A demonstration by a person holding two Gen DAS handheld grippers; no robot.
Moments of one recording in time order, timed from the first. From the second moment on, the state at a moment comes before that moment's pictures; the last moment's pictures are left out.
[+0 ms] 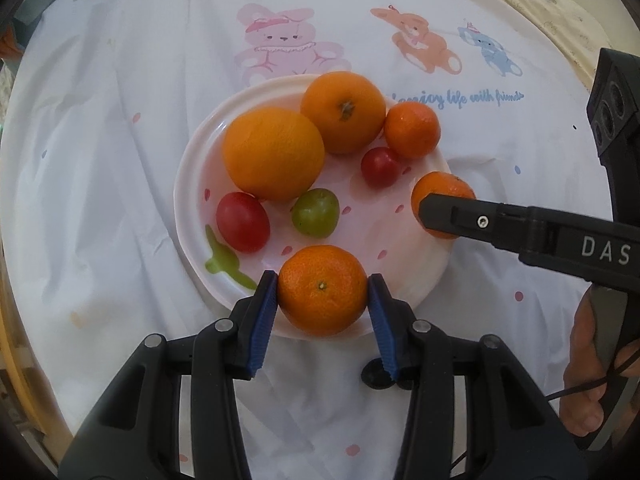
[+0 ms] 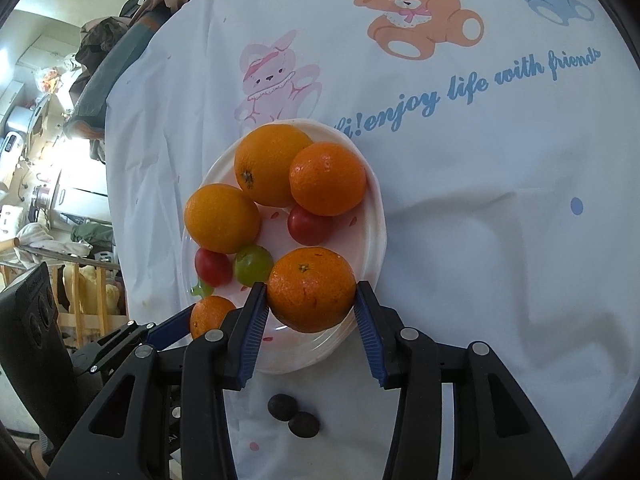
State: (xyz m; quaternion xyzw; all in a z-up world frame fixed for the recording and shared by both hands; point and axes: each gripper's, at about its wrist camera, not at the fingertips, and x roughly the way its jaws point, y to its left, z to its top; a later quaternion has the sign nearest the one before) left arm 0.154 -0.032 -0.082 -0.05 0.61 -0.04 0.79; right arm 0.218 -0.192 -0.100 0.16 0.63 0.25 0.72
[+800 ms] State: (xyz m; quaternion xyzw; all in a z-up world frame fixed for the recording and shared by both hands) left arm 0.131 -0.007 -0.061 -0.09 0.60 -0.03 0.80; right arm 0.208 -0.214 -0.066 0.20 0.59 0.23 0.75
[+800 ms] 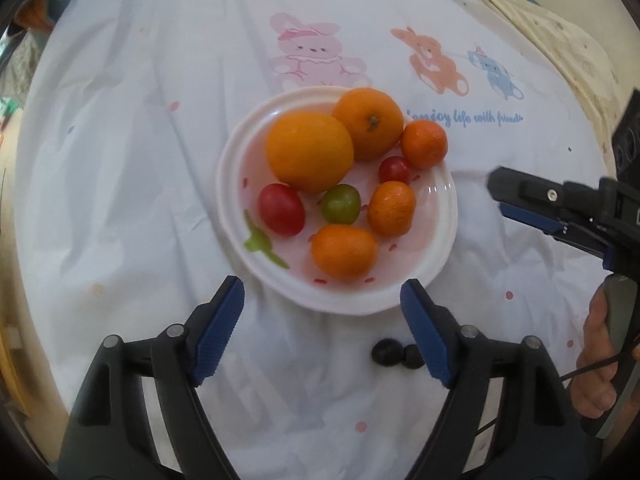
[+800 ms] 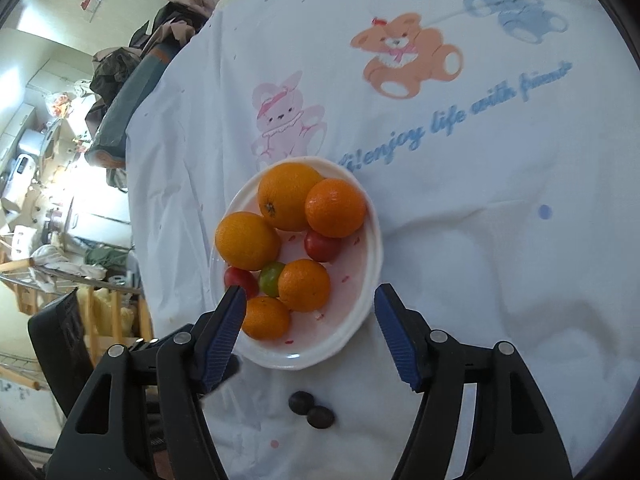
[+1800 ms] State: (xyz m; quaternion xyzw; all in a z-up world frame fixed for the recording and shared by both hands) left arm 0.119 -0.068 -0.114 -0.05 0.65 -0.11 0.75; right arm 0.148 -0.261 -0.069 0.21 0.62 0.17 0.74
